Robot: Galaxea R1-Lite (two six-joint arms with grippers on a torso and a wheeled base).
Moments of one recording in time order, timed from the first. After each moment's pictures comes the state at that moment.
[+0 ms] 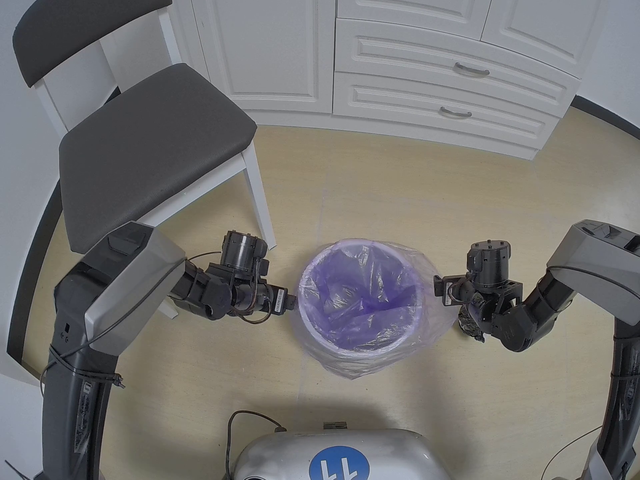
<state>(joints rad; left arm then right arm) -0.37 2.51 -1.53 -0.29 -0.03 -0.04 0.33 2.25 -0.92 -0.93 -0.45 0.06</state>
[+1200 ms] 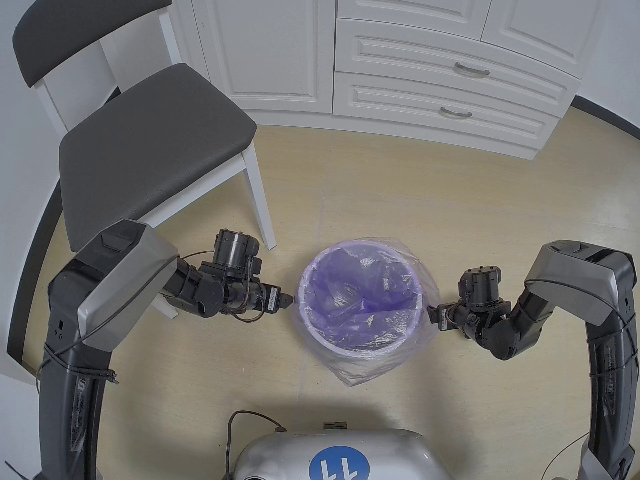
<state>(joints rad) -0.35 2.50 -1.50 -0.29 -0.04 -0.04 0.26 2.44 -0.98 -0.92 -0.29 0.04</state>
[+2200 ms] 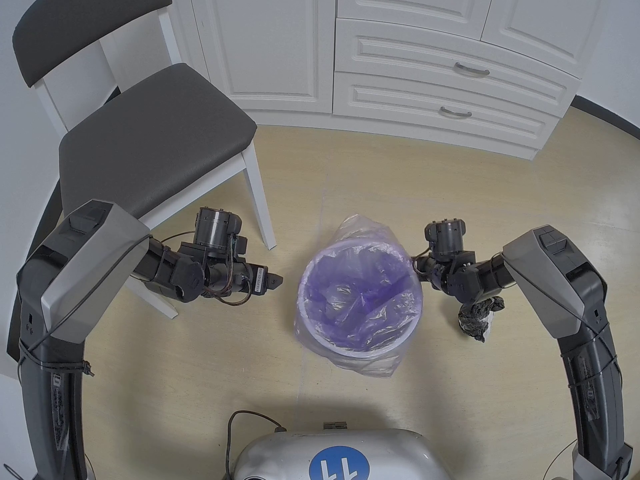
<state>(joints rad) -0.32 2.37 -1.44 -0.29 -0.05 -0.03 0.30 2.60 -1.68 -0.43 -0.32 0.10</state>
